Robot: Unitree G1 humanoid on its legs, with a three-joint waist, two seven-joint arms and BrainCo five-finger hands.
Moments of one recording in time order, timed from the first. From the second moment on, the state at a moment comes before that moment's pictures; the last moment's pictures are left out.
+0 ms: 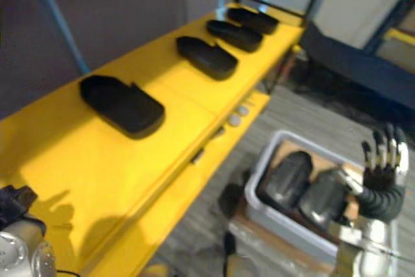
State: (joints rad) left arm 0.17 0.19 0.54 -0.67 -0.15 -0.43 0.34; right arm 0.24 -0.16 -0.32 -0.35 0.43 -0.46 0.13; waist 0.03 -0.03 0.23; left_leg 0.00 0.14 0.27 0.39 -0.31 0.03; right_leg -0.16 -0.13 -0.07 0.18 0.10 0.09
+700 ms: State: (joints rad) left arm 0.27 -0.03 0.21 -0.61 -0.29 -0.42 0.09; right arm 0.11 -0.24 -0.35 -0.16 0.25 -0.28 -0.13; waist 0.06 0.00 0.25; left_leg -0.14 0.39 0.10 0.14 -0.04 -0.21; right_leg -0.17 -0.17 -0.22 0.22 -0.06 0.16
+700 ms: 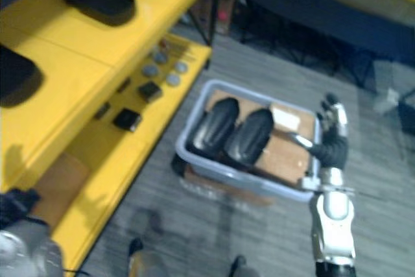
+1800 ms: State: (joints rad) left arm 0.04 0.15 -0.13 0.66 0.10 -0.22 0.45; right arm -0.91 -0.70 -0.03 0.87 0.42 -0.30 -0.43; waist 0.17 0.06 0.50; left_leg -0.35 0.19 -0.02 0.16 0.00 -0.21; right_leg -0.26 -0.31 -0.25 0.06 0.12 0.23
